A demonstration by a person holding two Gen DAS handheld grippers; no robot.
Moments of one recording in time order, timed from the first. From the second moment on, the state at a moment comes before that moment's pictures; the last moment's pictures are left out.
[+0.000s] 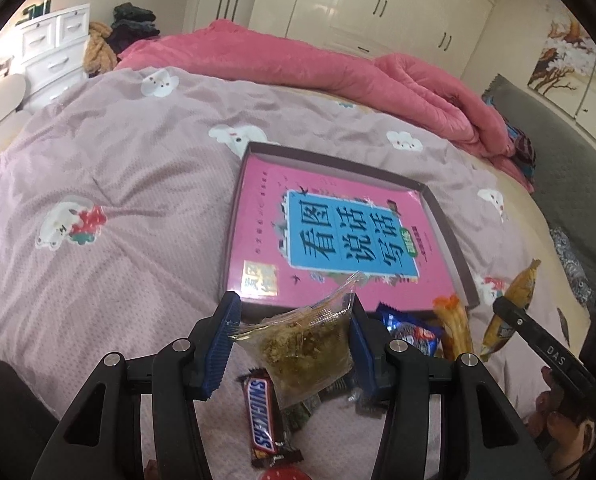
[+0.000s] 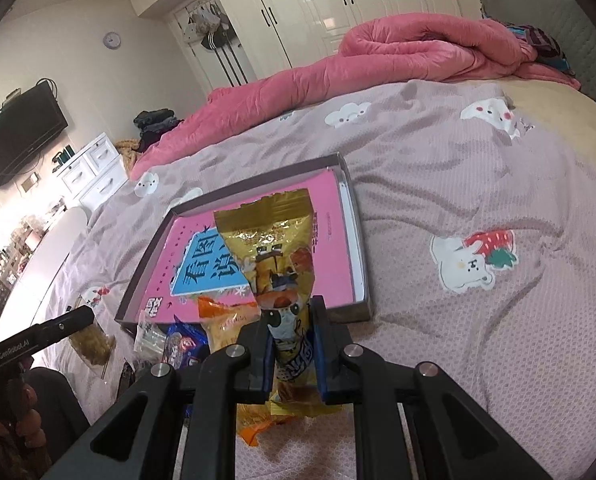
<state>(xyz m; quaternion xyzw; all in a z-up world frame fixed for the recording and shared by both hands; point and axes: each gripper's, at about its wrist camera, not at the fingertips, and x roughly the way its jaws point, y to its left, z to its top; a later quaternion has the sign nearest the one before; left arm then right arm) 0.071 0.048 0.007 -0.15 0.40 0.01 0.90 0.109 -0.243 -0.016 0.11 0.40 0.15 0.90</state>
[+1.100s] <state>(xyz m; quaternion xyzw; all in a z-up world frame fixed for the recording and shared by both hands) 0.145 0.048 -0.008 -0.14 0.41 -0.01 0.90 0.160 -0.226 -0.014 0.11 0.38 0.17 0.90</state>
